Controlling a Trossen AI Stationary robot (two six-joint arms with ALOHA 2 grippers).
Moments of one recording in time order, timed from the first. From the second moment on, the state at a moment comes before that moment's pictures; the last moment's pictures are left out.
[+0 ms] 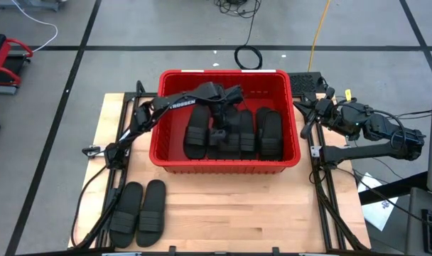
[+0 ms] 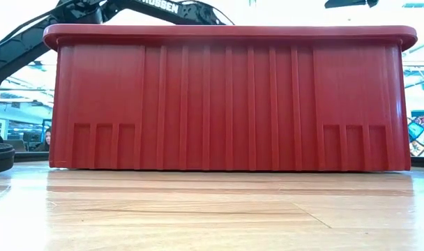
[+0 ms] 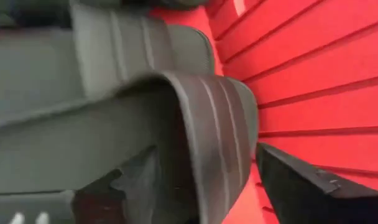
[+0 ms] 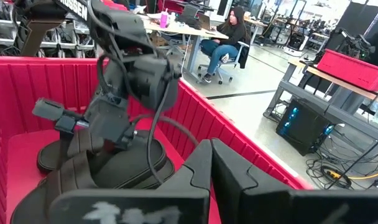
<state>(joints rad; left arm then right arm) 0.37 2.31 2.21 -1.26 0.64 0.50 -0.06 0.58 0.94 -0.60 0.57 -0.09</state>
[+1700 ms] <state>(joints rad) 0.49 0.86 0.87 -0.20 0.53 0.00 -0.26 0.80 0.94 -0.32 0.36 0.02</state>
